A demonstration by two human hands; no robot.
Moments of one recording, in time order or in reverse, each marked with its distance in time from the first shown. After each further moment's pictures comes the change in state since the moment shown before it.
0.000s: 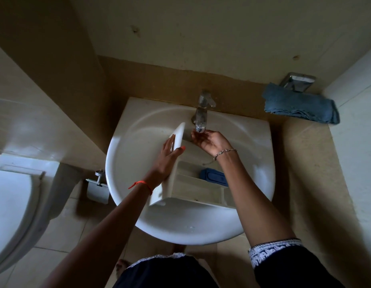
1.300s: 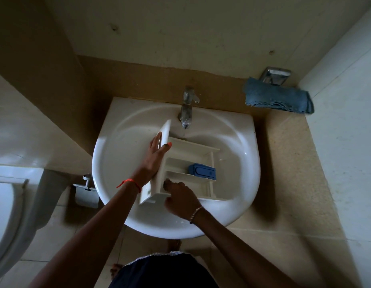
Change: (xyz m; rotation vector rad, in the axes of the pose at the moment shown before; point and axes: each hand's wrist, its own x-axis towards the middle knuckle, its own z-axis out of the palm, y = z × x) left_hand 0.000 -0.002 0.001 -0.033 0.000 -0.008; right_hand -0.099 0.122 -0.048 -1.878 -0.204 -0.459
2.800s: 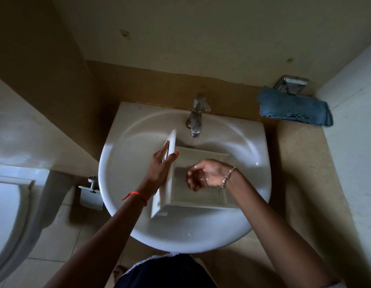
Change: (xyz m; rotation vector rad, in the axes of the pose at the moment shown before) left_hand 0.002 -0.008 -0.007 -0.012 0.034 -0.023; right_hand 0.073 0.044 -0.083 1.142 -0.521 0.521
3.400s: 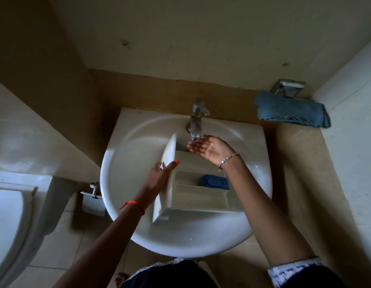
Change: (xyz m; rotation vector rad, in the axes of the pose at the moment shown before) left_hand -0.008 -0.003 -0.005 0.038 -0.018 -0.276; right_hand -0.003 -0.047 -0.016 0.517 0.205 -0.430
